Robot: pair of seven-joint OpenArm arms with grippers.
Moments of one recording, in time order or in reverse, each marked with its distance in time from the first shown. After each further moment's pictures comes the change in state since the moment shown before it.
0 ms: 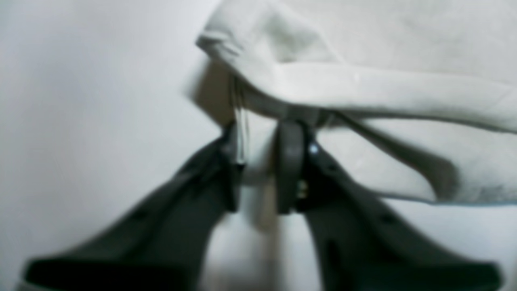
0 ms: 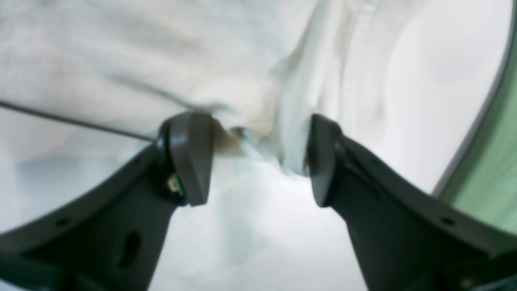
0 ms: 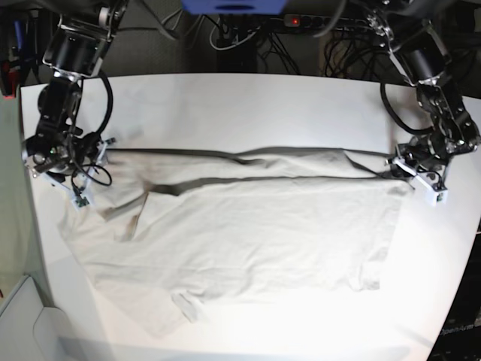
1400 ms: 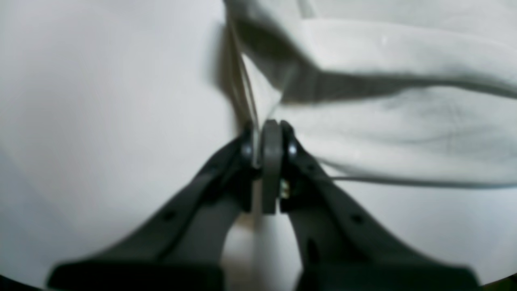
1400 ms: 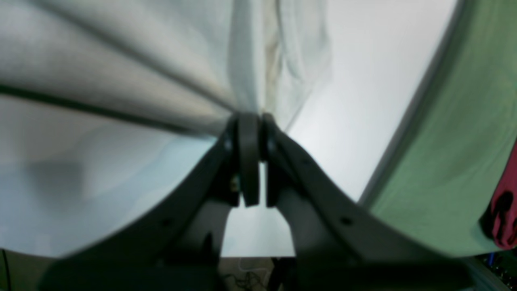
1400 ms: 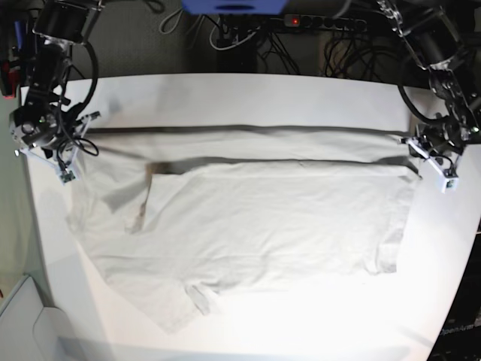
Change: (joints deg) left arm 5.2 -3.5 0.2 8.4 -2.7 -0.5 9.2; right arm -10.3 2.4 0.9 10.2 0.2 0.0 -0.2
